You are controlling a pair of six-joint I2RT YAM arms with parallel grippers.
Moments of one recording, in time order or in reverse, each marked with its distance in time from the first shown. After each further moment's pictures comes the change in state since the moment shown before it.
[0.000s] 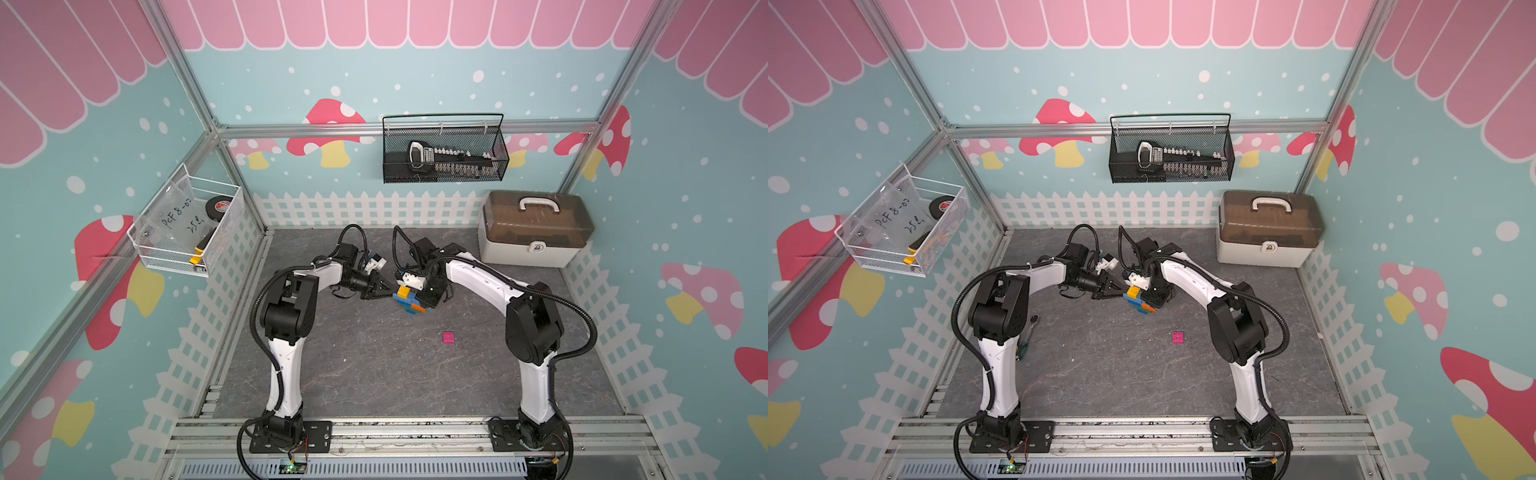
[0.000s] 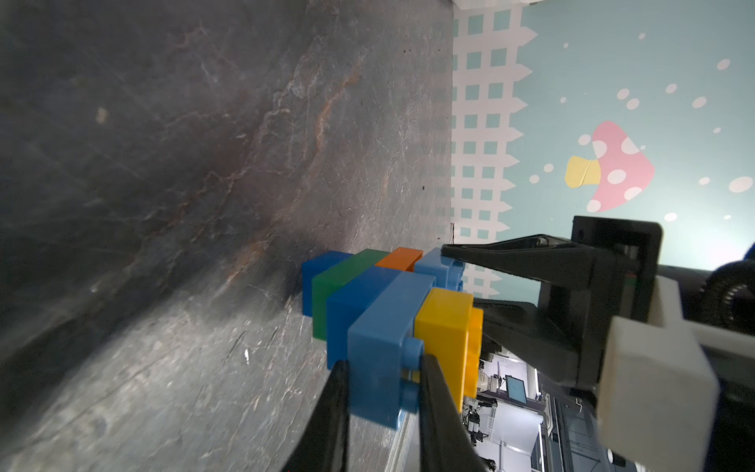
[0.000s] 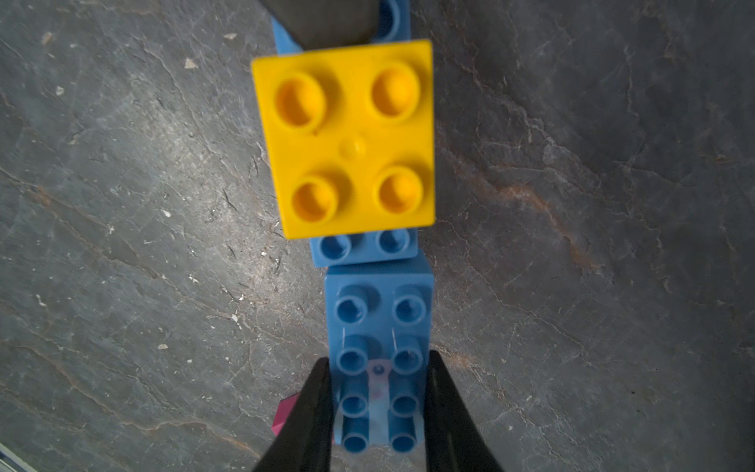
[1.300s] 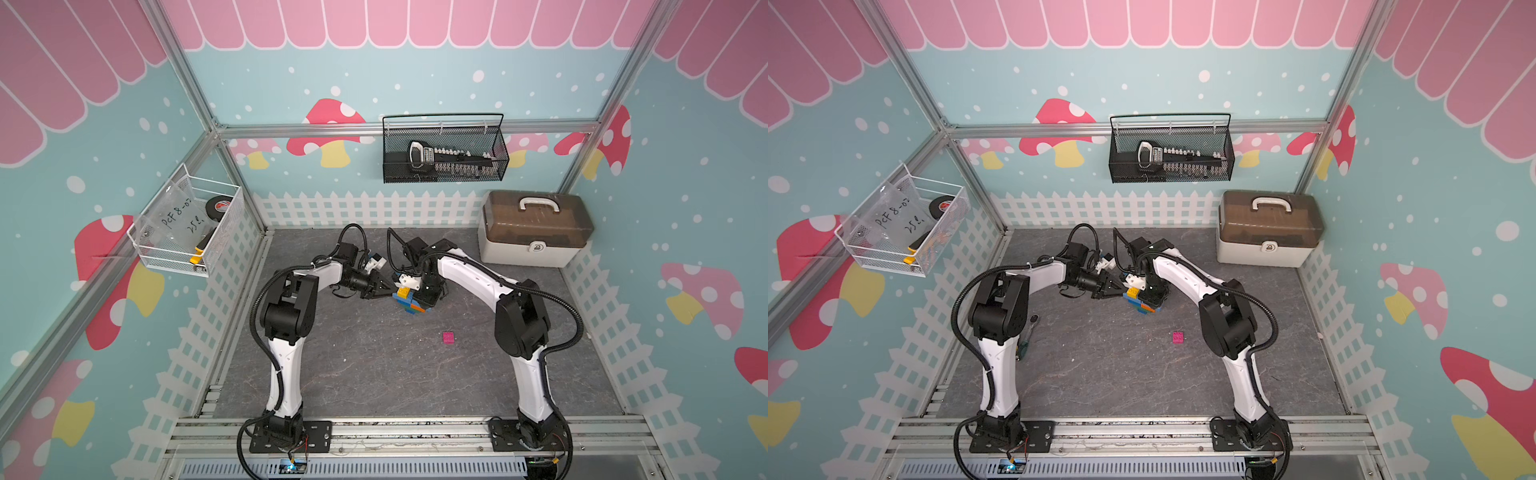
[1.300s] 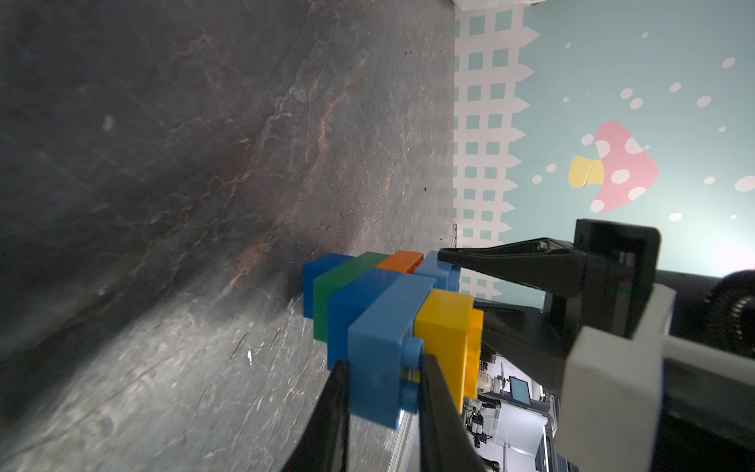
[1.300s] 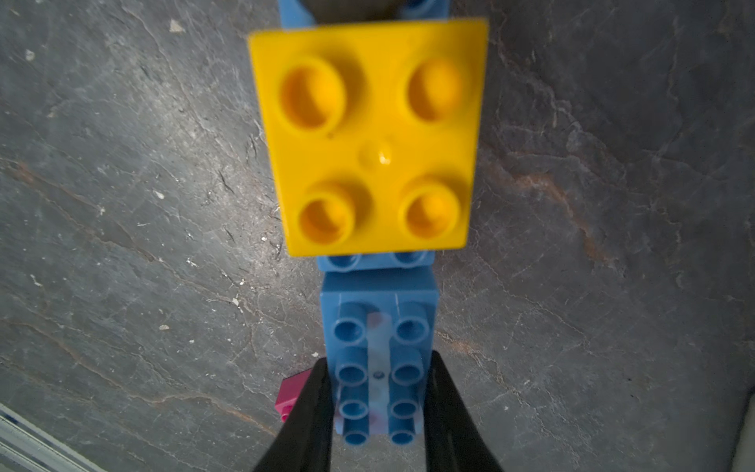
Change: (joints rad) left arm -0.001 0.000 0.004 -0.003 -0.007 0.007; right arm 0.022 0.095 0.143 -0.143 0.045 -0.002
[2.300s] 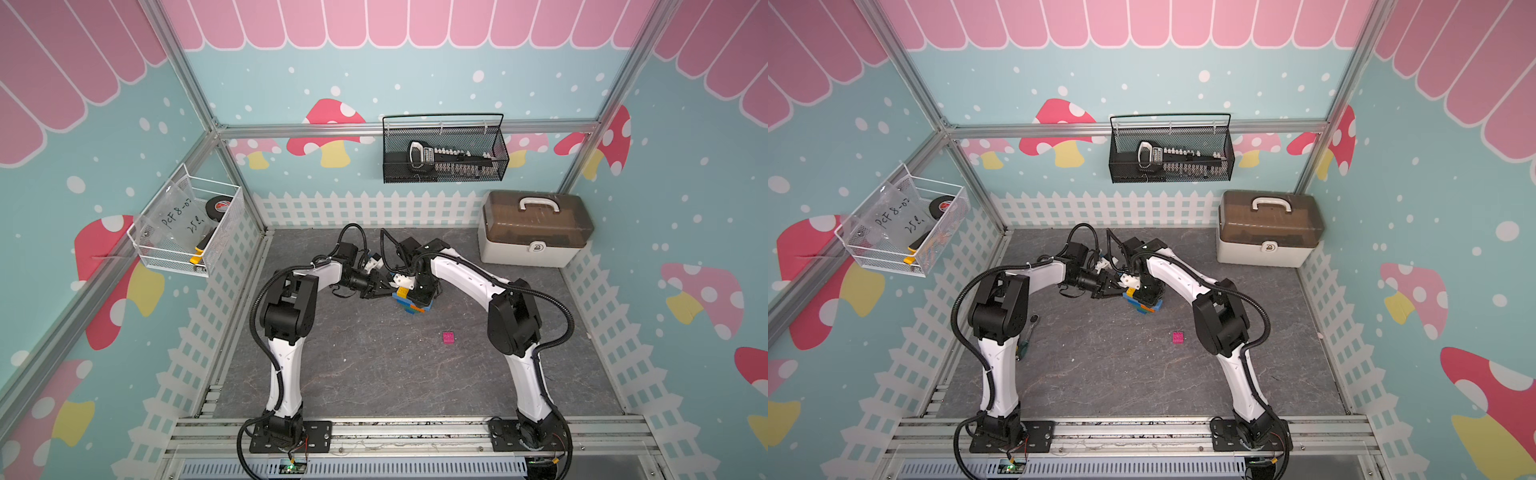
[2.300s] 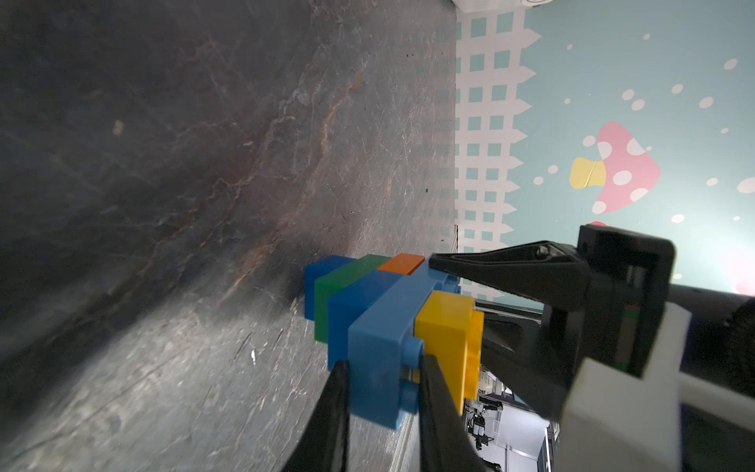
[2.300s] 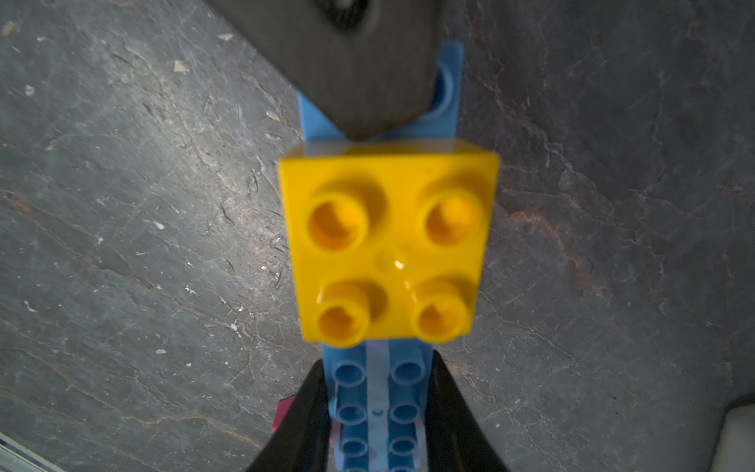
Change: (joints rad) left arm 0.000 0.000 0.002 -0.002 -0.005 0.001; right arm 0.023 0.053 0.071 -0.005 0.015 0.004
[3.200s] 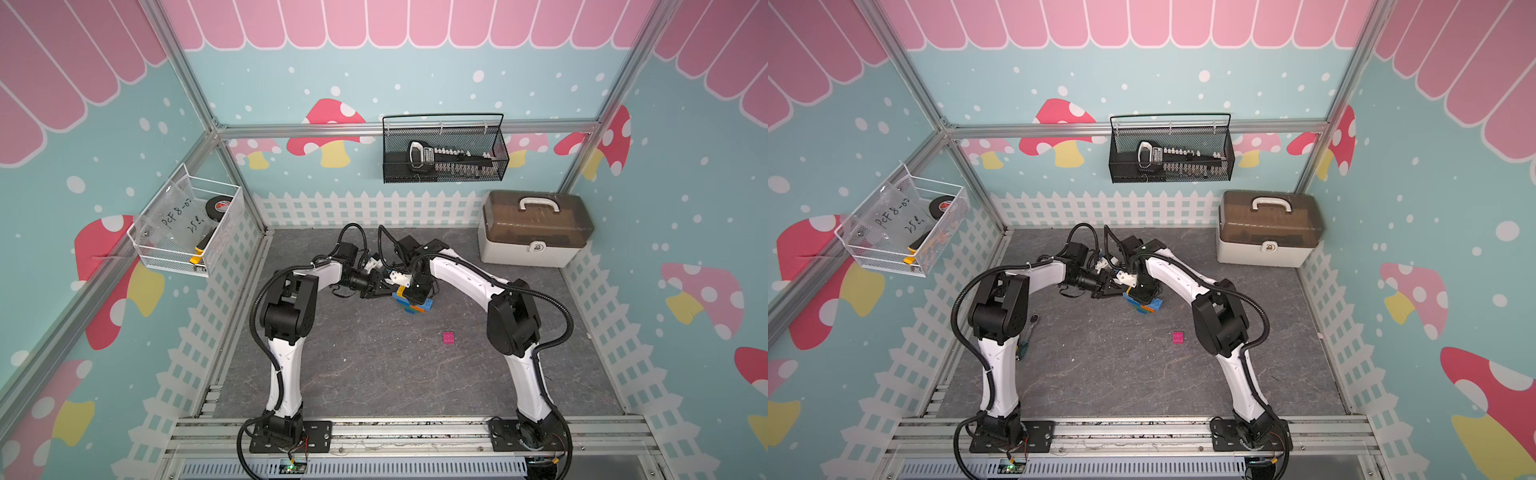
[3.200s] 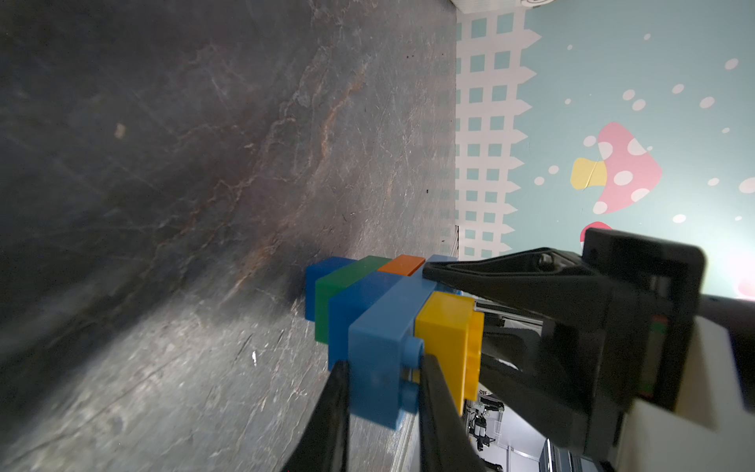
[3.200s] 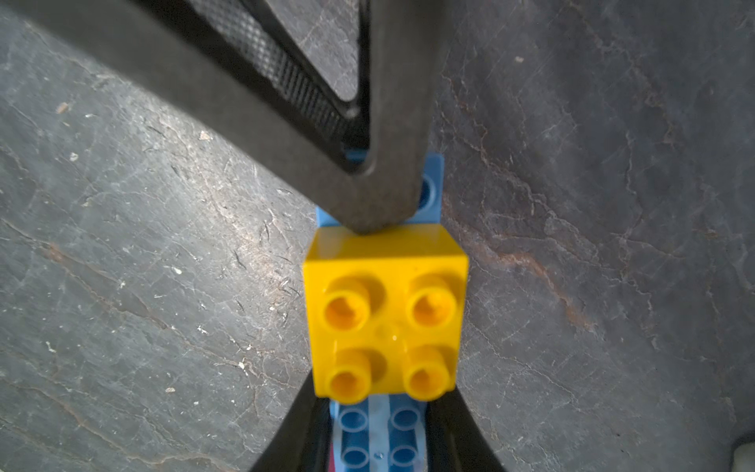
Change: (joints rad) left arm 0.000 0.000 0.000 0.002 -0.002 0.000; right arm 0.005 0.000 -0.003 0.073 -0.040 0.018
